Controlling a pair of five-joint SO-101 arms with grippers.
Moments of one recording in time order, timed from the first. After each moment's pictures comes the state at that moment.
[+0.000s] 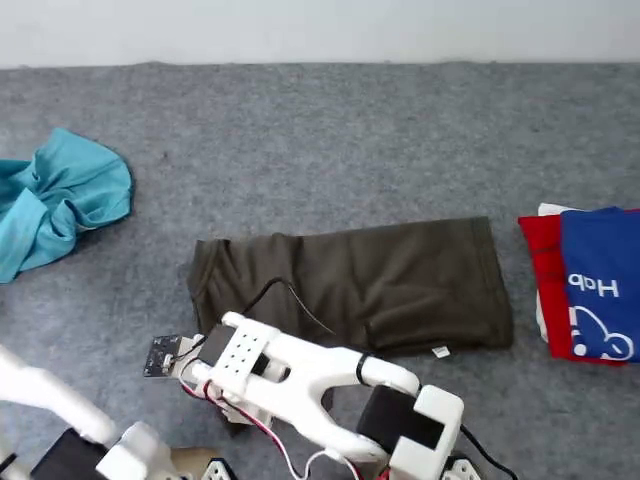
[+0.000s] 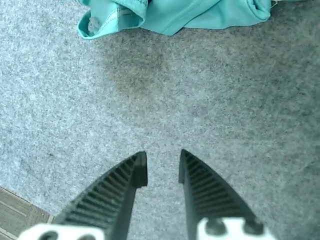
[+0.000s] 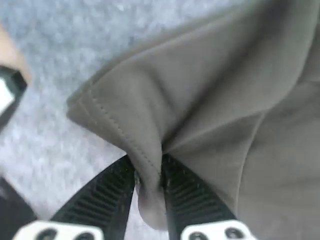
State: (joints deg) left arm -58.4 -16.4 1.0 96.7 -28.2; right arm -66.8 12.7 20.0 74.6 16.8
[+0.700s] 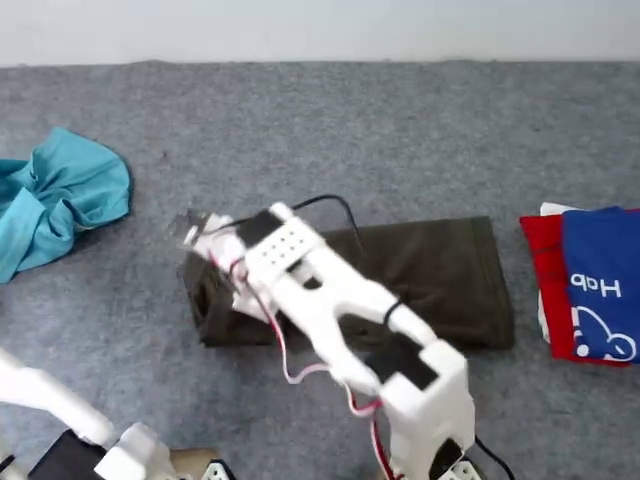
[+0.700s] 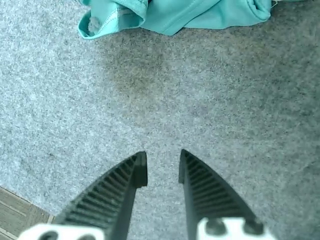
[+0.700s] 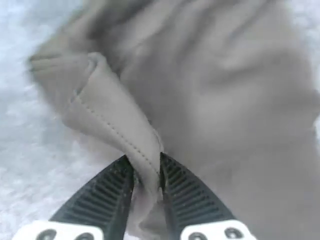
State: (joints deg) left arm -58.4 -16.4 1.0 96.7 -28.2; right arm -44.2 23.1 -7.2 78.3 24.2
